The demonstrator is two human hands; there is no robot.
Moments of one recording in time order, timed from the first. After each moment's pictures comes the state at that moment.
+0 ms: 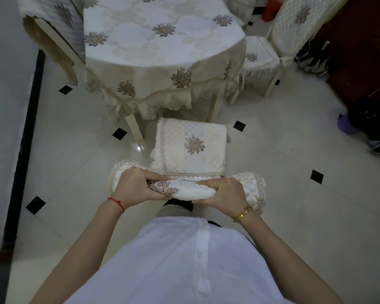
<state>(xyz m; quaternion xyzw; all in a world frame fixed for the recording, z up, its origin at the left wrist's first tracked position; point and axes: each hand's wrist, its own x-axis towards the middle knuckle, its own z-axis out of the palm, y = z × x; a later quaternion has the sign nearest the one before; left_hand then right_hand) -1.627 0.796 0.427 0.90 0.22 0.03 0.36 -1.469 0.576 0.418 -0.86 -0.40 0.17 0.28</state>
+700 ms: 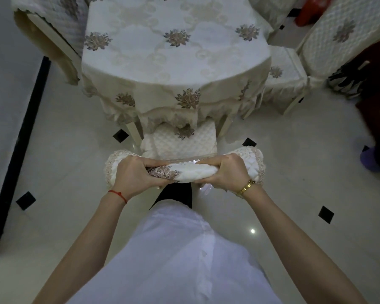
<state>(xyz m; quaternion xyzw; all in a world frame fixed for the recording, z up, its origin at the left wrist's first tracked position) -1.450 0.887 0.423 0.86 0.34 0.09 0.36 -1.239 0.721 0.422 -0.80 -0.50 0.20 0.27</state>
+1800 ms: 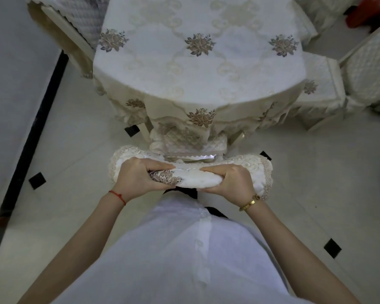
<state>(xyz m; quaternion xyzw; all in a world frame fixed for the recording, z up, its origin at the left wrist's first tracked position) -1.368 0.958 0.422 0.86 0.36 0.10 0.35 -1.144 0.806 0.422 -0.76 -0.55 0.21 0.27</state>
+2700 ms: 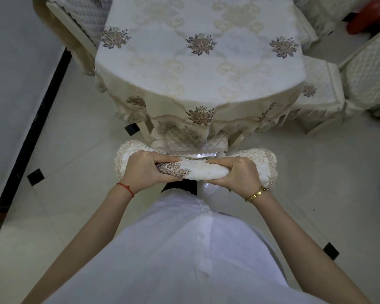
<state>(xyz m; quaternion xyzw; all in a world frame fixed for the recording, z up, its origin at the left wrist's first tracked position) -1.349 0.943 0.421 0.85 0.38 0.11 0.35 -1.123 0.798 0.422 -0.77 -0.55 0.21 0.26</state>
